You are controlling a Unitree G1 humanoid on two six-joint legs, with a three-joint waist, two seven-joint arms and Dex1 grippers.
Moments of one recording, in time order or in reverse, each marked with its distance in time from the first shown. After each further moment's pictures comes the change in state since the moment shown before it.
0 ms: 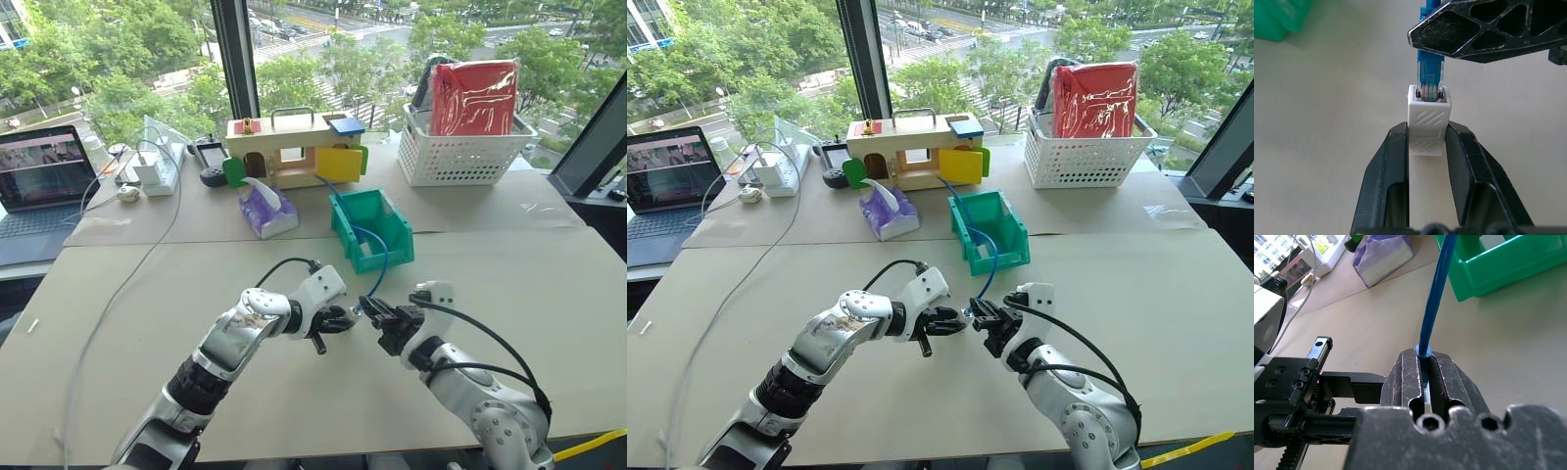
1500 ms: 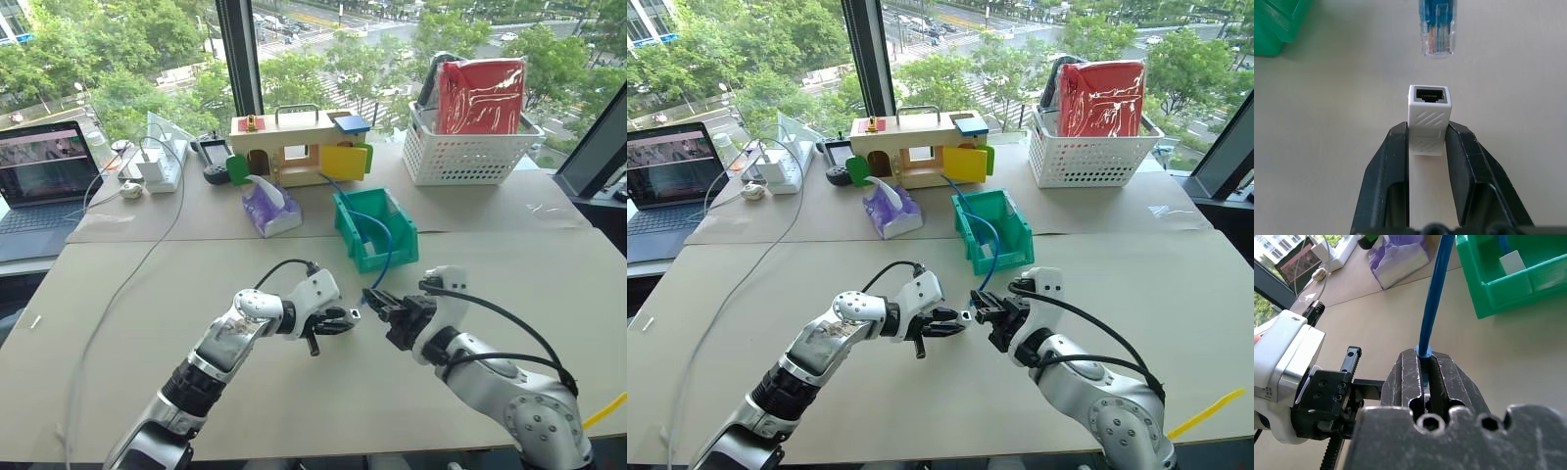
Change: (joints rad) left arm 0.014 0.027 -0.008 0.072 0.040 -0.188 -0.092; right arm -0.020 -0.086 -0.018 -0.047 0.252 0.023 -0.188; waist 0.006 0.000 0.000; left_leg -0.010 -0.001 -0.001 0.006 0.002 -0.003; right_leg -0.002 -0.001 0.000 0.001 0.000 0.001
